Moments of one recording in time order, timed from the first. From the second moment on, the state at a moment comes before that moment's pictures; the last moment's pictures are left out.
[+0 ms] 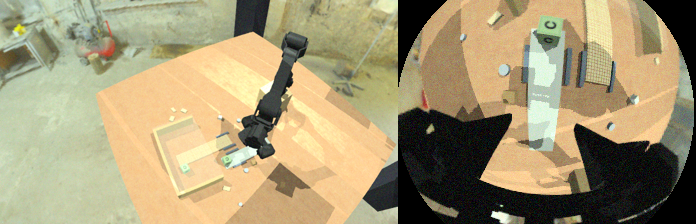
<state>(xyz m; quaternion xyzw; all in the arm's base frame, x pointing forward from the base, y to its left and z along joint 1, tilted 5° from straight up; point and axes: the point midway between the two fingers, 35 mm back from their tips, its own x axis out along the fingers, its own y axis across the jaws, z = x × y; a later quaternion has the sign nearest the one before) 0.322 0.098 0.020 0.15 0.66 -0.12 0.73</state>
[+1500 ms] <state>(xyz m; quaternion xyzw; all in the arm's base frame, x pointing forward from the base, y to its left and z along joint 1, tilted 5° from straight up) 0.443 0.060 0.033 0.15 0.65 -0.12 0.73</state>
